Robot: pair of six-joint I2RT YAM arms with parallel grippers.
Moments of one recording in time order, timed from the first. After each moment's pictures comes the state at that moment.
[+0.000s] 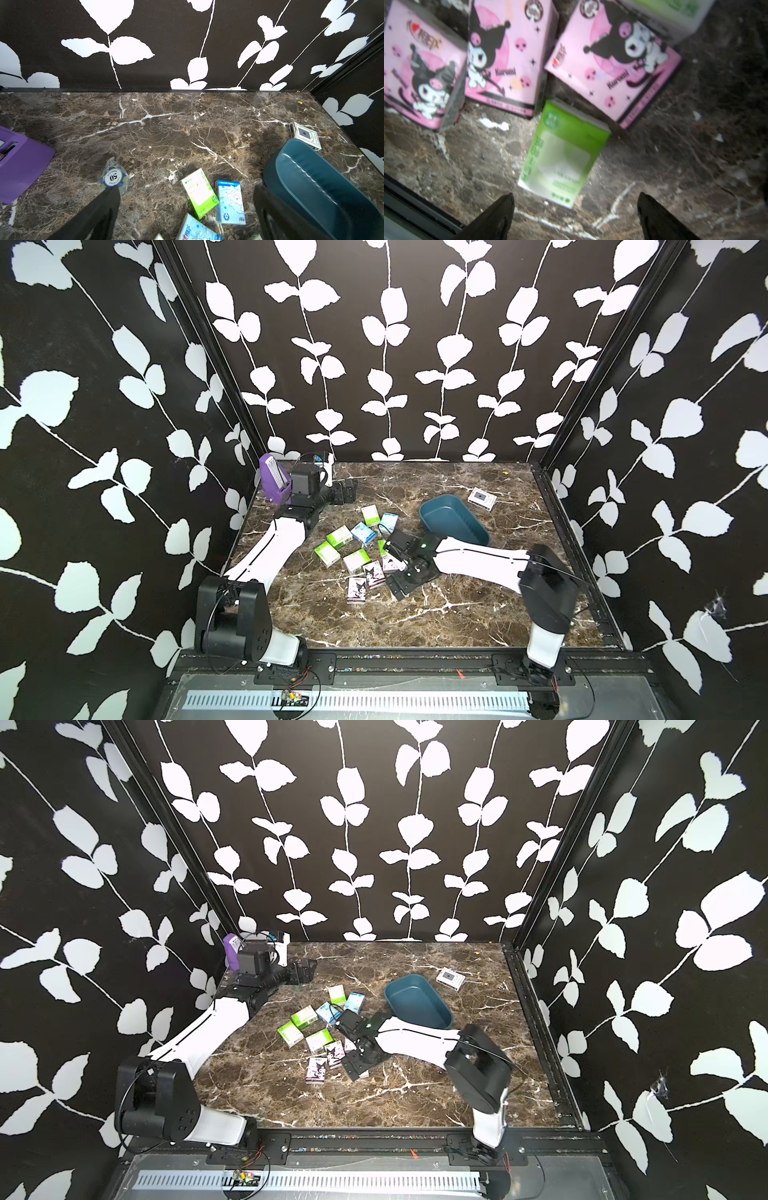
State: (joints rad) left arm -0.19 1.44 1.07 -0.08 0.20 -0.16; right arm 1.01 1.88 1.35 -0.81 -0.03 0.35
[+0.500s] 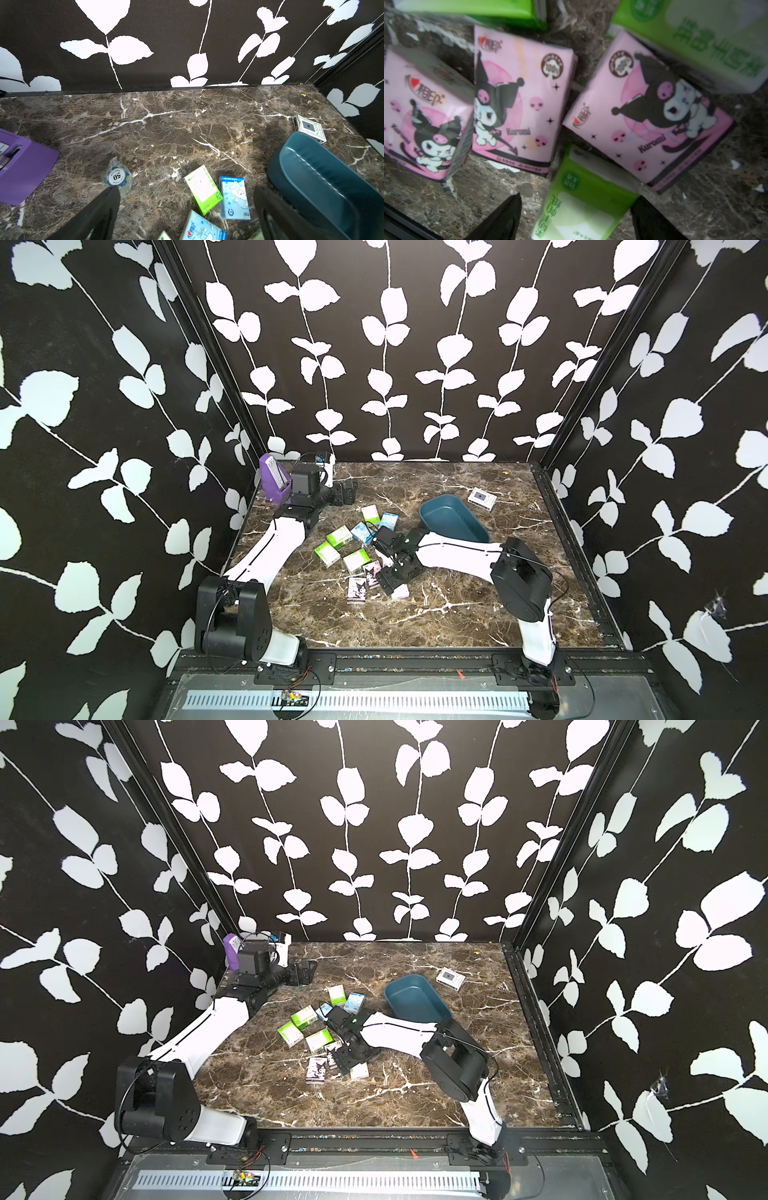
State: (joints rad) left arm -0.19 1.44 1.08 -0.10 0.20 -0.11; right arm 1.01 2.01 1.48 -0.85 -0.06 0.36
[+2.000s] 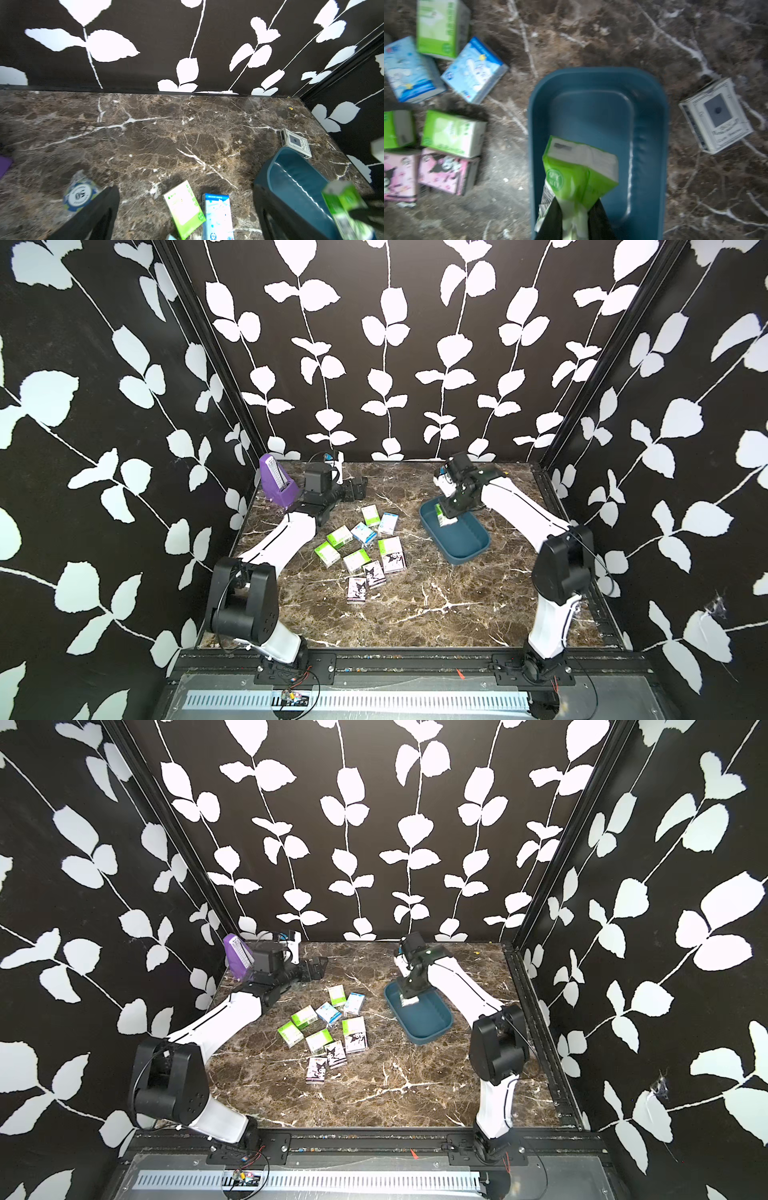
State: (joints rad) left arm -0.26 1.56 1.10 0.02 0.18 -0.24; right arm 0.43 1.94 1.76 -1.00 -0.02 -0.09
